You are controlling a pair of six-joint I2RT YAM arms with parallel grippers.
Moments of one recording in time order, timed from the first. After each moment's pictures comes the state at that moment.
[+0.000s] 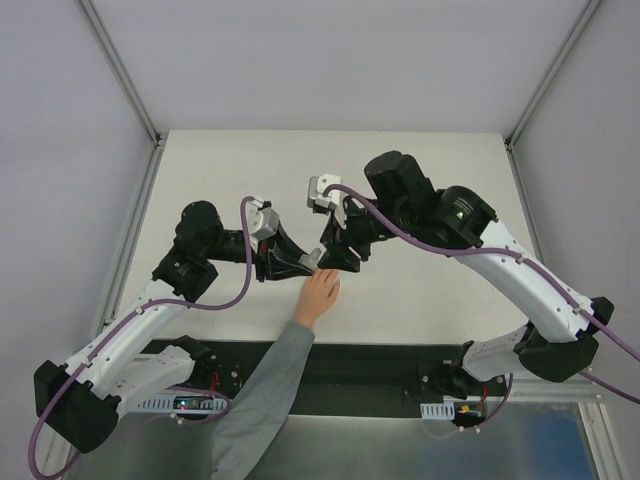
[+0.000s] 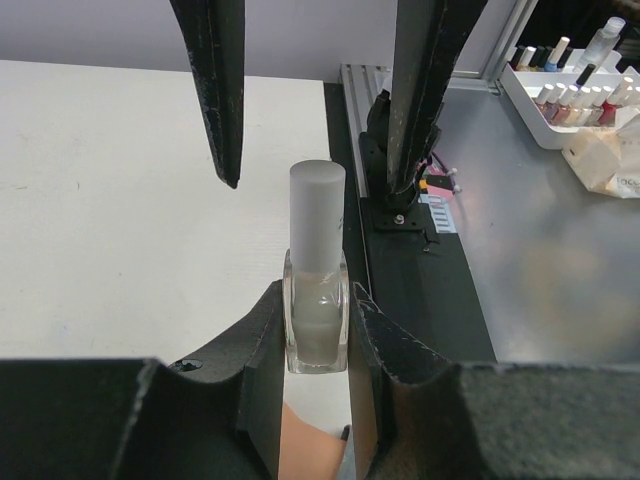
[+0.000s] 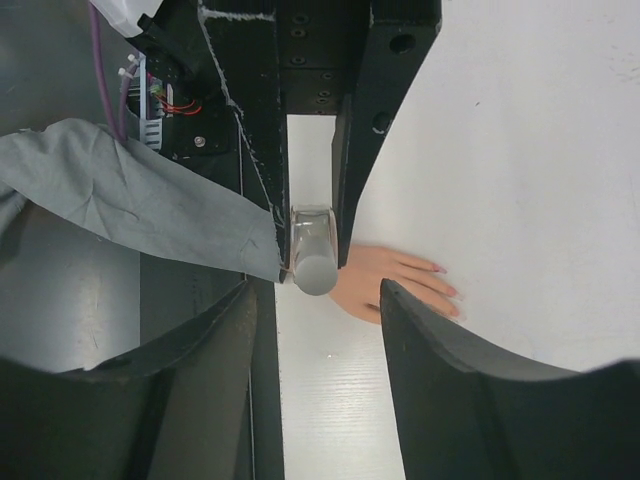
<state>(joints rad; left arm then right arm) -0.52 0.91 0.76 0.10 1.14 -0.10 0.95 1.40 1.75 -1.01 -0.48 -0.32</state>
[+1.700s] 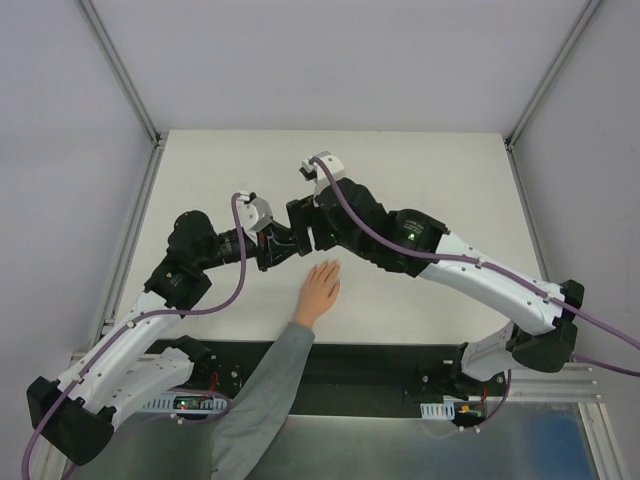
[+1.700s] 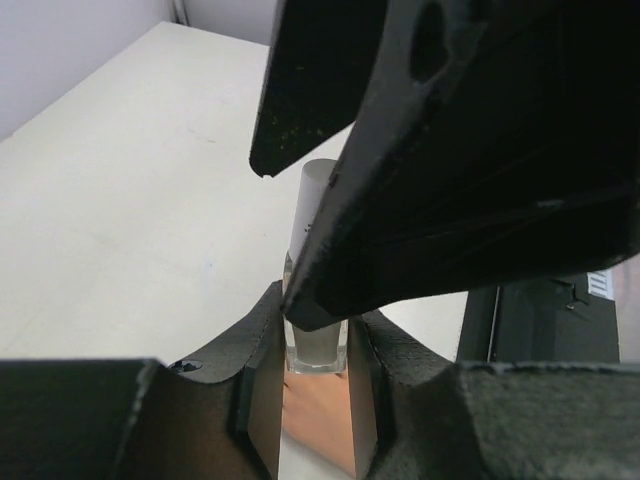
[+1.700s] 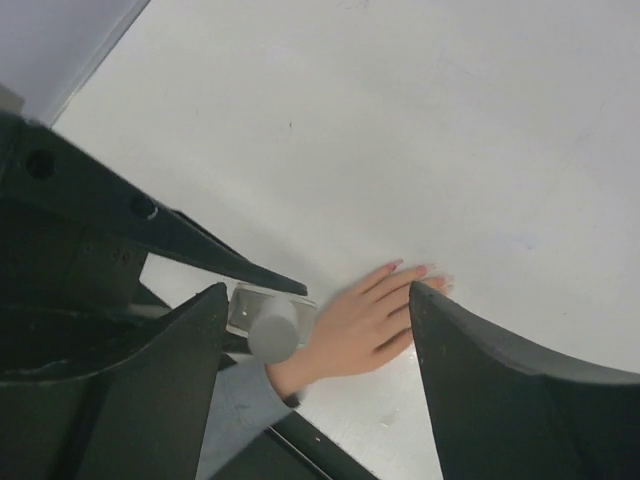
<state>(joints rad) -0.52 0.82 0.72 0.05 0.70 -0.04 1.17 1.49 1.66 -0.73 0.43 0.44</state>
